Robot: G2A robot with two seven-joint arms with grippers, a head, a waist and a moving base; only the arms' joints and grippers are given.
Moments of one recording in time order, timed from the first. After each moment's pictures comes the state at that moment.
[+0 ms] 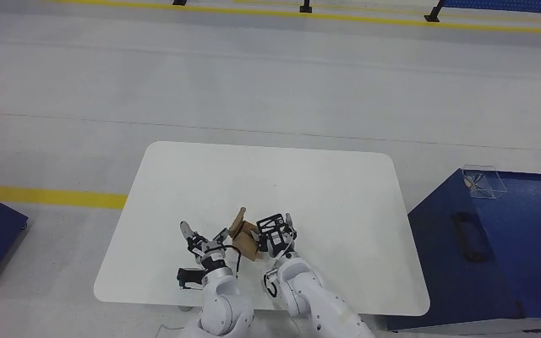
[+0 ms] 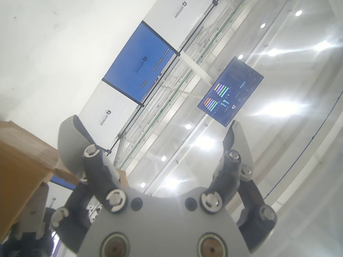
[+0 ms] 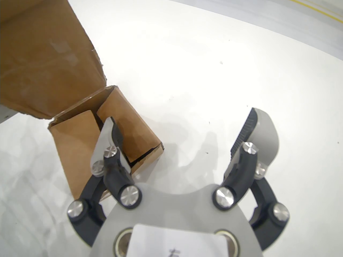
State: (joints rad) left arm 1.31 -1.46 -0.93 -1.41 -0.65 -0.70 0.75; right arm -1.15 -1.45 0.85 -1.25 -1.33 0.31 0.11
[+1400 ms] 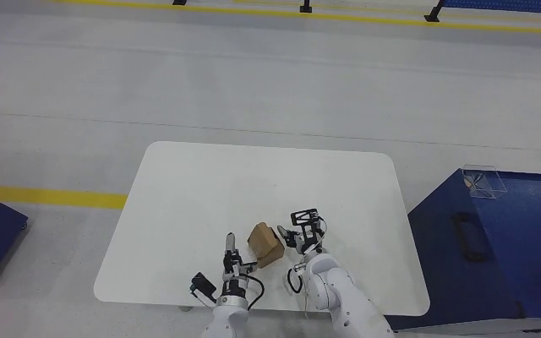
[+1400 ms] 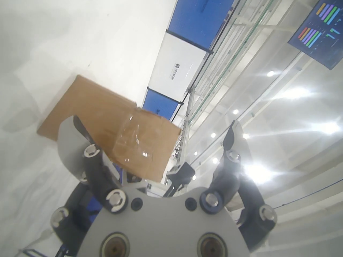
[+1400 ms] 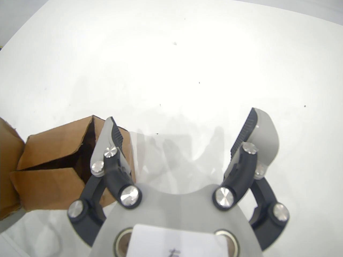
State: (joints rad) left arm 1.57 -1.48 -1.02 -1.64 -0.39 -0.18 0.45; right arm -1.27 -1.41 1.09 -1.38 -1.29 0.20 0.21
